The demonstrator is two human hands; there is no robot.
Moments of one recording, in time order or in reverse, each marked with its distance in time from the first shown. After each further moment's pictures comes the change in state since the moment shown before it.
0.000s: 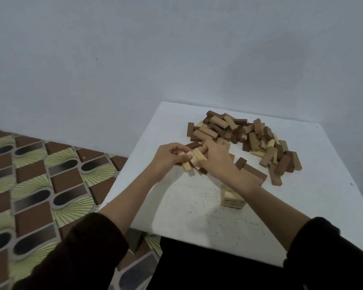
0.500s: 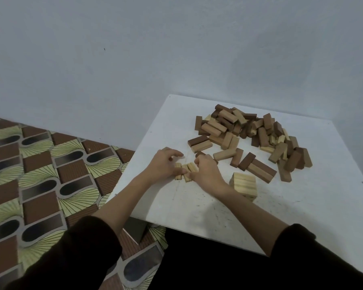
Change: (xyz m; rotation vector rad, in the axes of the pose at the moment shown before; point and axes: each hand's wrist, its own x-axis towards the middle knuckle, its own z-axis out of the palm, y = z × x) left_hand -0.015 -0.035 -0.034 0.628 -0.009 0.089; right_hand -0.011 0.004 0.067 -0.032 -0.081 0.065
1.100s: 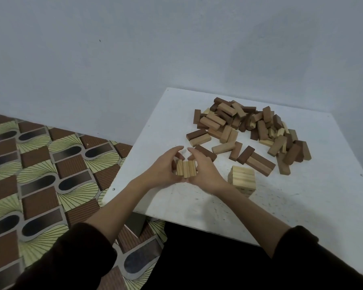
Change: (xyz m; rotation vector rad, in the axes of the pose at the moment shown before) left_hand -0.018 -0.006 0.016 -0.007 -0.119 0.116; right_hand -0.009 0.015 0.009 0.115 -0.095 -0.128
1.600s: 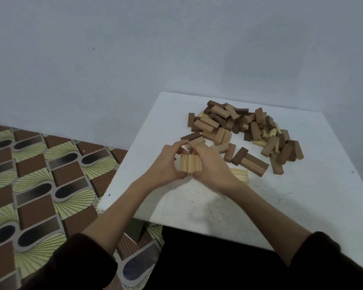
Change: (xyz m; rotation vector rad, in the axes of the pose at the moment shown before) left_hand 0.001 0.034 -0.002 -0.057 0.105 0.132; right_hand -0.012 -0.012 -0.040 -0.281 0.141 -0.177
